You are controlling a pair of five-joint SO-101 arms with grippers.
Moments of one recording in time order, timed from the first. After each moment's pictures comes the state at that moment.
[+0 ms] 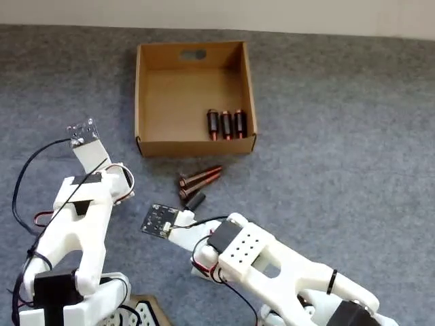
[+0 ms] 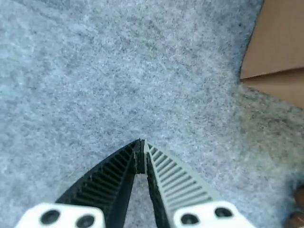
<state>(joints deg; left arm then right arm) -14.1 -16.7 58.4 33.3 17.2 -55.0 -30.6 57.5 60.6 20.9</state>
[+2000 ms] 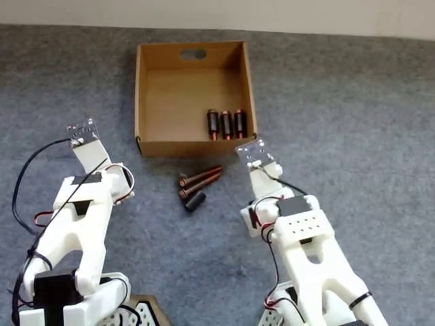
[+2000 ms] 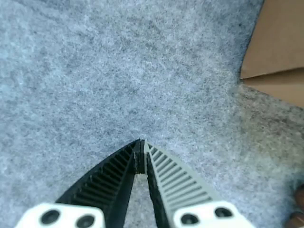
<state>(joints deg) -14.1 -16.7 58.4 33.3 17.2 -17.7 -37.0 63.4 50.8 12.5</state>
